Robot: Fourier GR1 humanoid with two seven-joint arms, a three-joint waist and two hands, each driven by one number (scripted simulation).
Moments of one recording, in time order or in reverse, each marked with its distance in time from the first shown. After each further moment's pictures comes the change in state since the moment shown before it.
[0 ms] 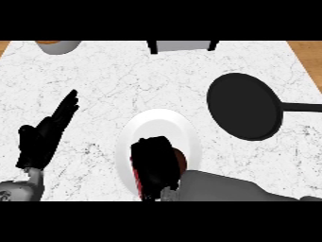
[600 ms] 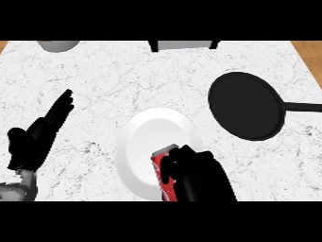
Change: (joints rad) left arm 0.016 0.020 0.023 -0.025 0.014 -0.023 -0.008; right arm 0.196 -0.276 -0.034 -0.518 0.523 -0.124 0.079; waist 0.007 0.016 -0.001
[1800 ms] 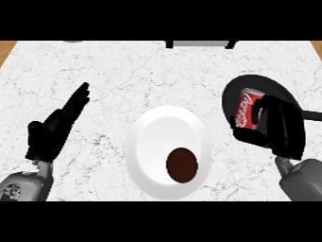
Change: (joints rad) left arm -0.075 -0.071 -0.027 0.009 -0.054 -0.032 0.015; right arm 0.308 -0.134 -0.578 0.476 -0.246 -0.463 -0.630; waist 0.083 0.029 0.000
